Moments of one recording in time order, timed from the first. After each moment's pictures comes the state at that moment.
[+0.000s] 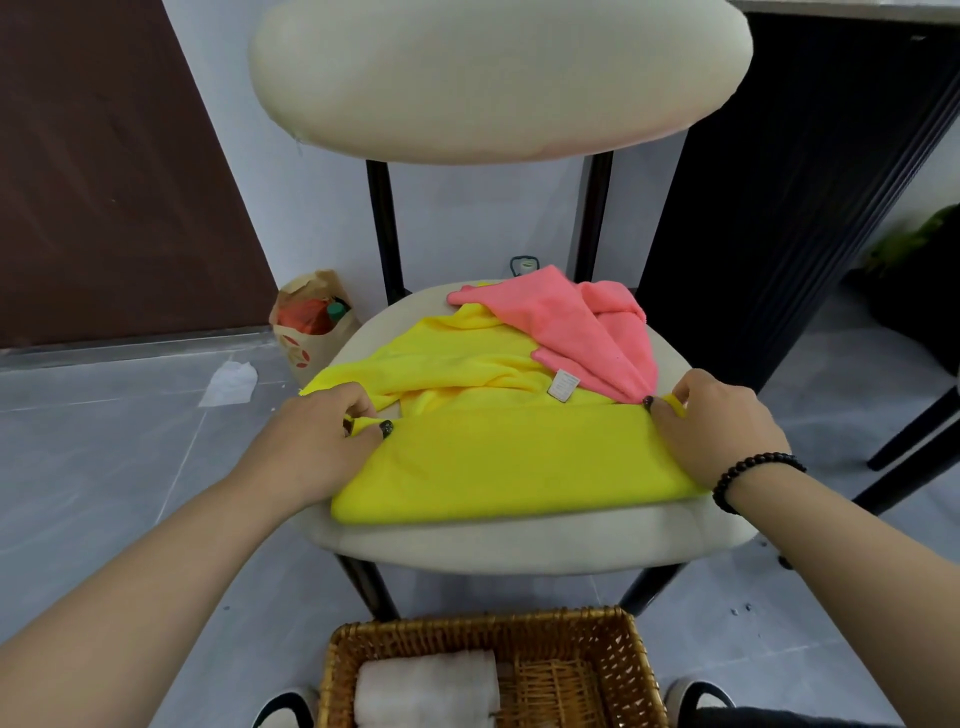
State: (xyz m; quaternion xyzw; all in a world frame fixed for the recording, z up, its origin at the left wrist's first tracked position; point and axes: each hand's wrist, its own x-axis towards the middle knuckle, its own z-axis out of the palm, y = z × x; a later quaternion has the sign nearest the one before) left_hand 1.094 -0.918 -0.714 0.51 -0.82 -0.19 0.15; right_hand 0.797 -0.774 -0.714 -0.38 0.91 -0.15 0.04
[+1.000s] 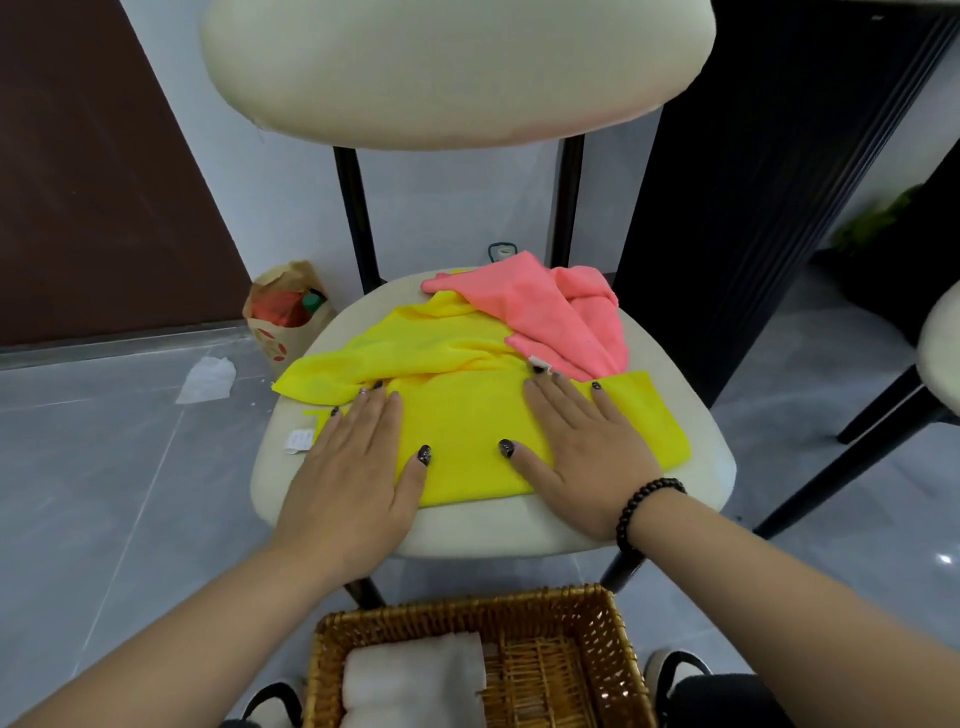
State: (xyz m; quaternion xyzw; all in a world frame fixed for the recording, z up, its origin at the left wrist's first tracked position) left_hand 1.069 -0.870 -0.752 0.42 -0.90 -0.04 0.06; right_hand 0.855 -0.777 -0.741 -0.65 0.76 -0.01 0.05
